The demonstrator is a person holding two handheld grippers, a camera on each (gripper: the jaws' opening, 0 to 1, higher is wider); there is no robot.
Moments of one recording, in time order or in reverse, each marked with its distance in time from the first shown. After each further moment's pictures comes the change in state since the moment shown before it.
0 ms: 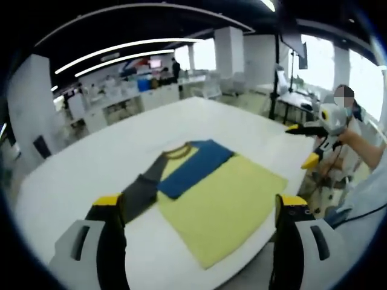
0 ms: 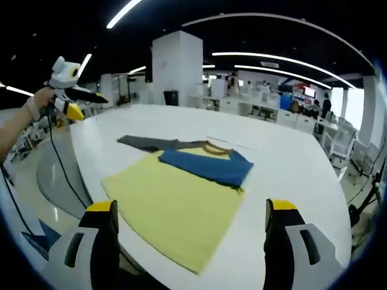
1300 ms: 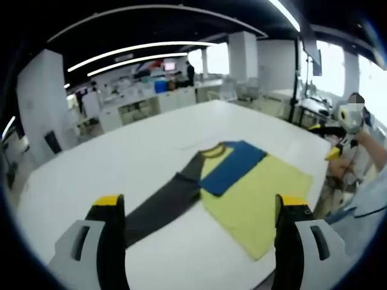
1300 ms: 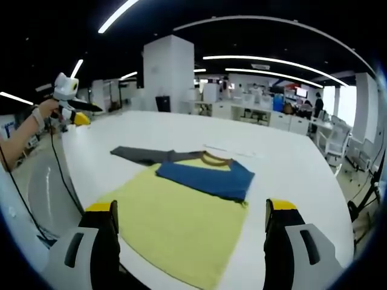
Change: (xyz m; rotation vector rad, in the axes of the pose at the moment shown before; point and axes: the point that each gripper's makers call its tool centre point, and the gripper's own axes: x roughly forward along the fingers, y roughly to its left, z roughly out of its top) left arm -0.015 0.123 -0.018 -0.049 -0.029 0.089; right arm 0.028 0.010 0.032 0.037 -0.034 -0.062
